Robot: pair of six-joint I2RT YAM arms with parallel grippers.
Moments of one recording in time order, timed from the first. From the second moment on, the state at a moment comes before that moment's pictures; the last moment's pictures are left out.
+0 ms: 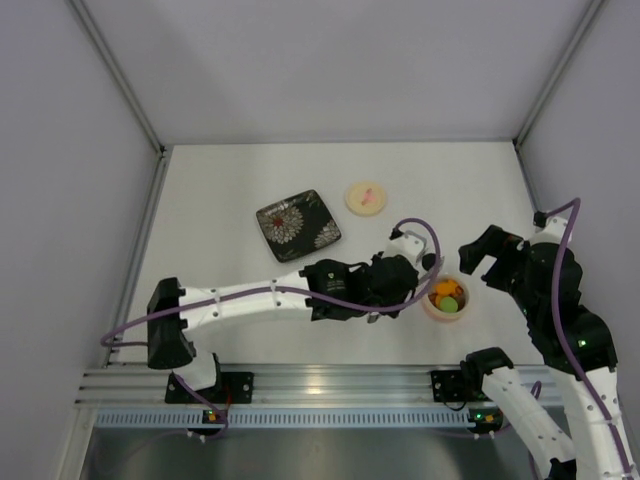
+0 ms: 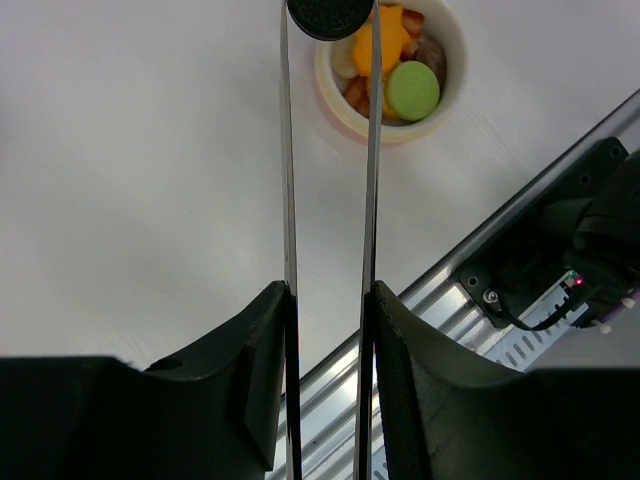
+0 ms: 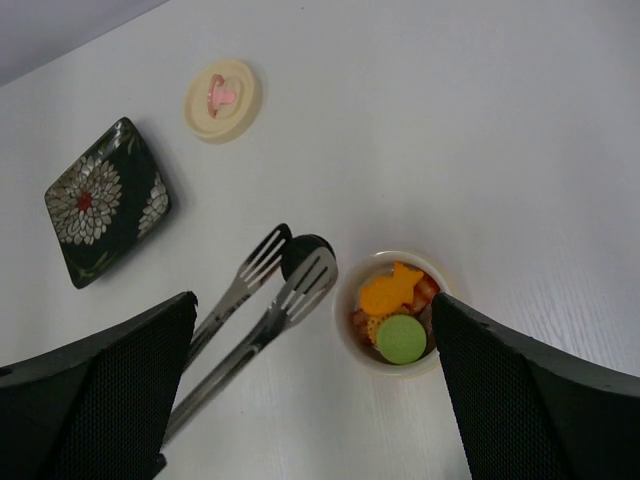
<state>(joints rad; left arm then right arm) -1.33 1.63 1.53 -0.67 -0.38 -0.58 0.23 0.53 1.02 -0.93 0.19 0.49</state>
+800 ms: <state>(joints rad) -1.48 1.84 1.61 -0.67 -0.35 -0.58 0.23 0.54 1.02 -0.93 0.19 0.49</state>
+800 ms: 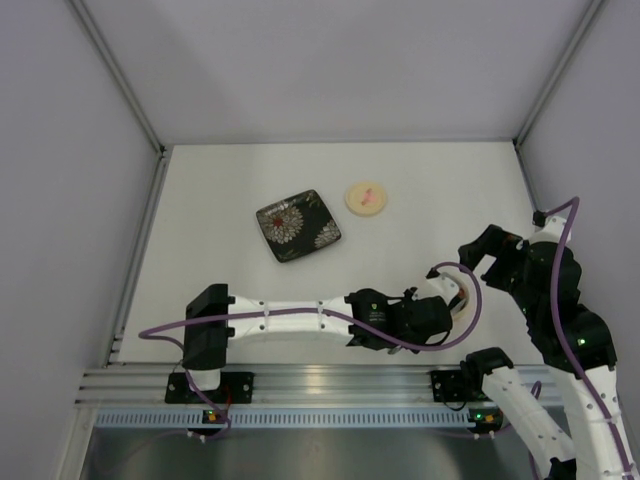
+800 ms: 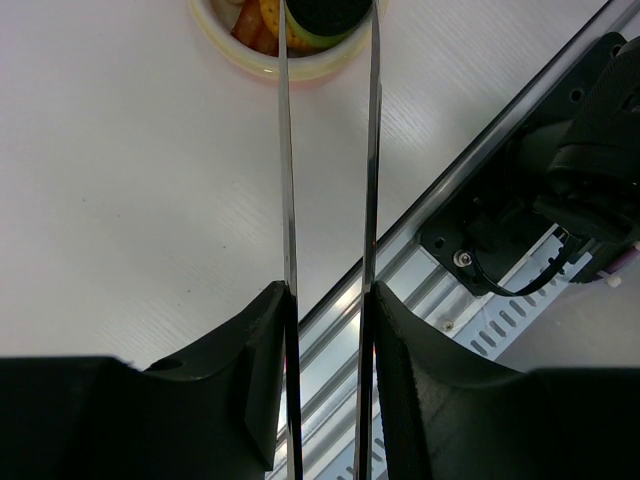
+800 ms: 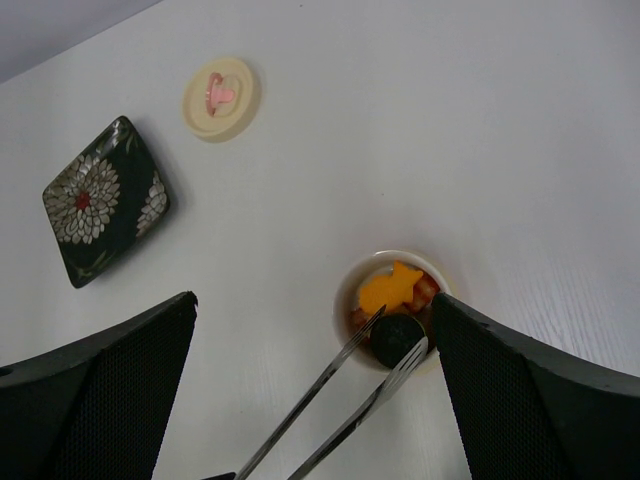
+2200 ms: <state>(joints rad) -1.48 1.86 1.64 -0.68 -0.38 -0.60 0.23 0.54 1.02 -0.93 0.19 0.49</state>
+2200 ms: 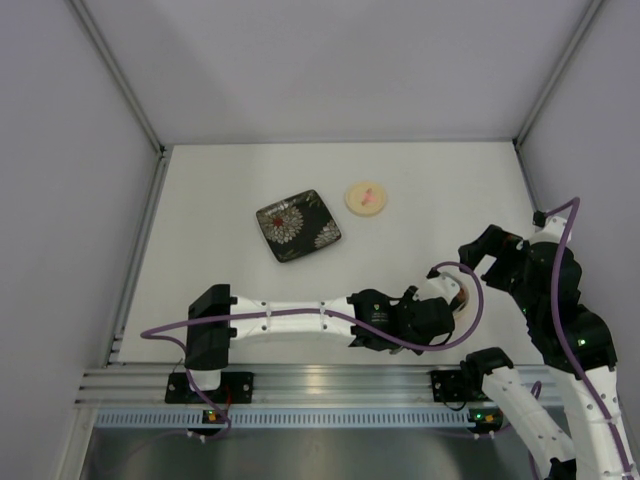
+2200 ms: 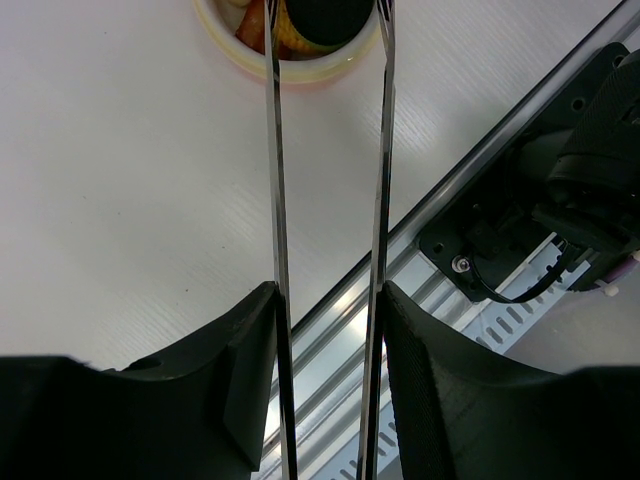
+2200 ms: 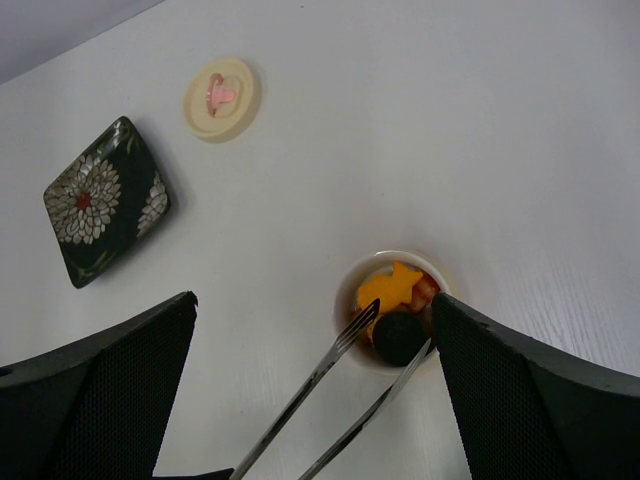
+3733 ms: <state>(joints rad) -0.84 1.11 1.11 -0.67 -0.54 -0.74 0.23 0.54 1.02 -0.93 0.18 0.49</state>
